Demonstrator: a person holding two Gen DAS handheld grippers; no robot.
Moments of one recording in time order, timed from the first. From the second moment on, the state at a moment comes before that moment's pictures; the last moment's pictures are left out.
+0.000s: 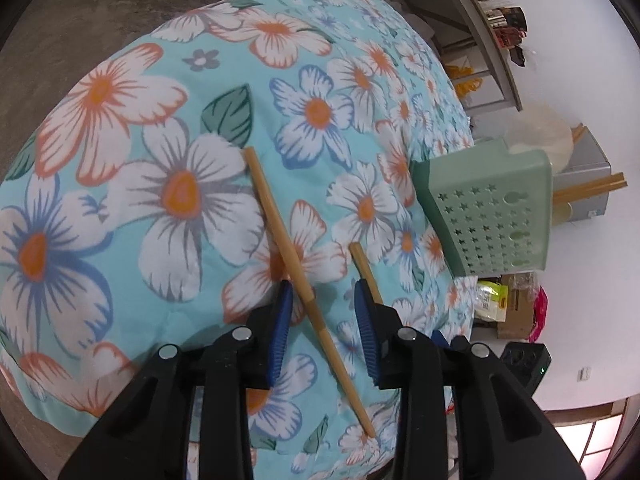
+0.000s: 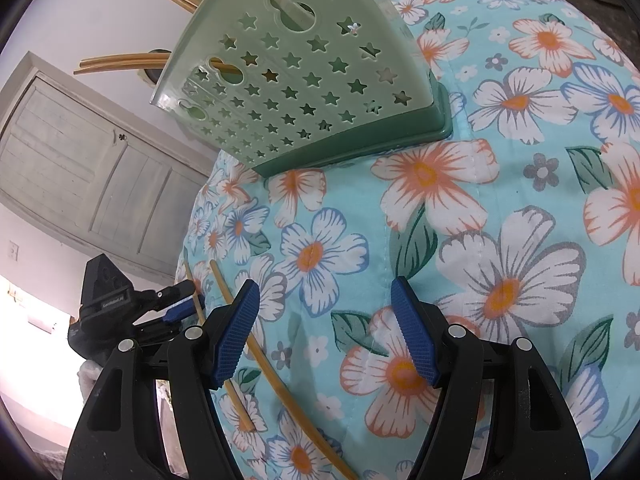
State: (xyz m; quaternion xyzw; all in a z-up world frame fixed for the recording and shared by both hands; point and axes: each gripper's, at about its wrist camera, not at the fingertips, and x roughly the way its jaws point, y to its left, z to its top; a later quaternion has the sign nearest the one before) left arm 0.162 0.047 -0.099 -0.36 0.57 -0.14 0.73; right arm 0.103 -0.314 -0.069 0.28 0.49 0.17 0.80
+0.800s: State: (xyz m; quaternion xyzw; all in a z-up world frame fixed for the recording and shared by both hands) left arm 0.158 0.033 -0.084 -0.25 0.55 -0.14 0.79; right arm 0.103 -0.315 -0.071 0.28 0.49 0.17 0.80
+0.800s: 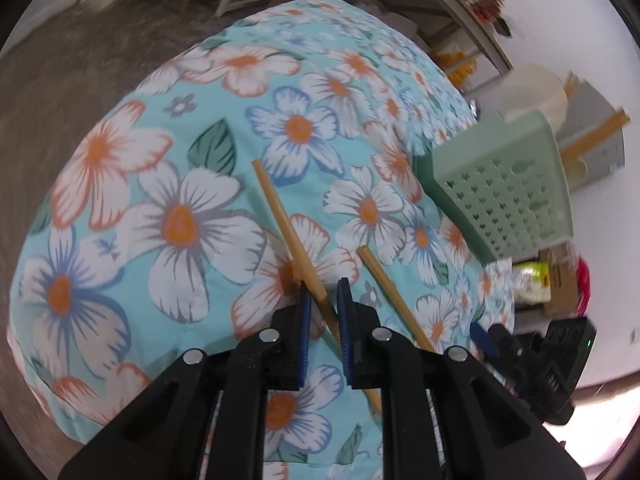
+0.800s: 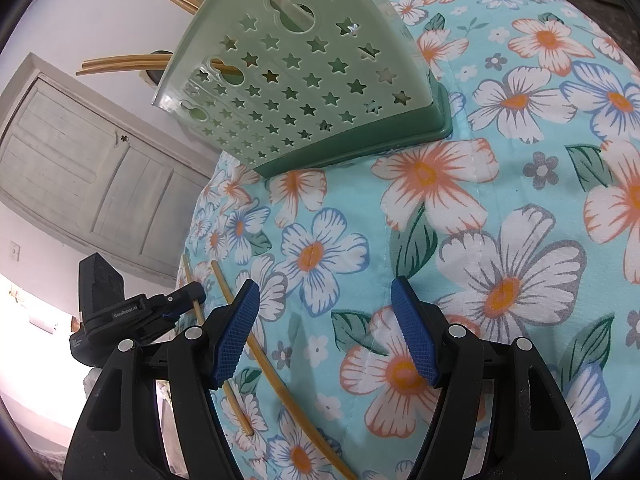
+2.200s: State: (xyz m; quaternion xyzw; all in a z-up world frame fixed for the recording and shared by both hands) left arm 0.153 -0.002 -0.075 -0.06 0.50 -0.13 0.85; right arm 0.136 -0.163 -0.060 -0.07 0.49 0.29 0.82
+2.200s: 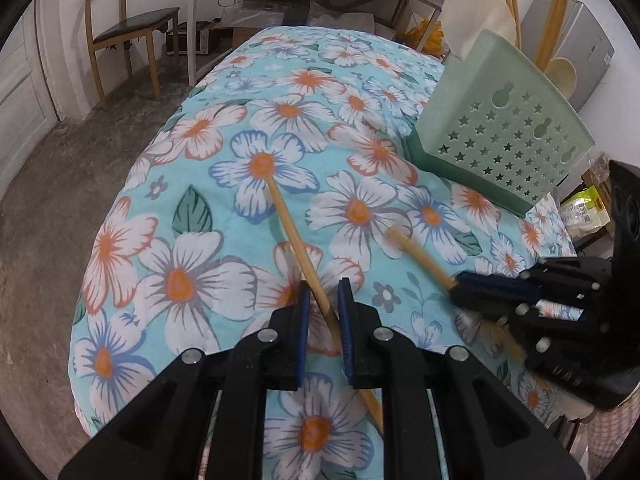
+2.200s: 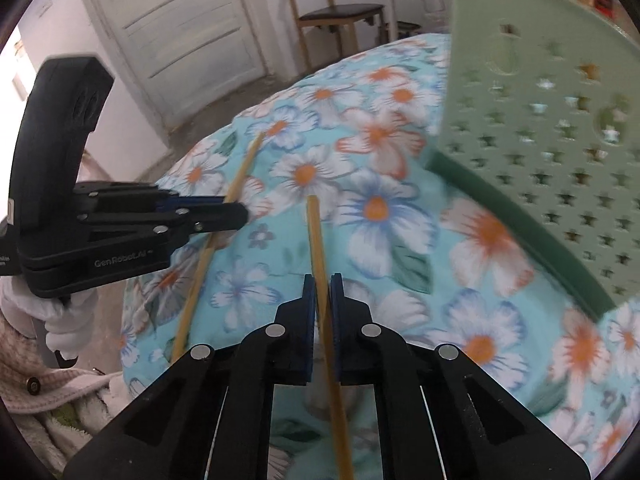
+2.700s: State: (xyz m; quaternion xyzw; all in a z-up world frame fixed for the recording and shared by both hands) left arm 0.152 -0.009 -0.076 -0.04 0.50 -0.12 0.86; right arm 0.160 -0.168 -0.065 -0.09 0.52 0.26 0.81
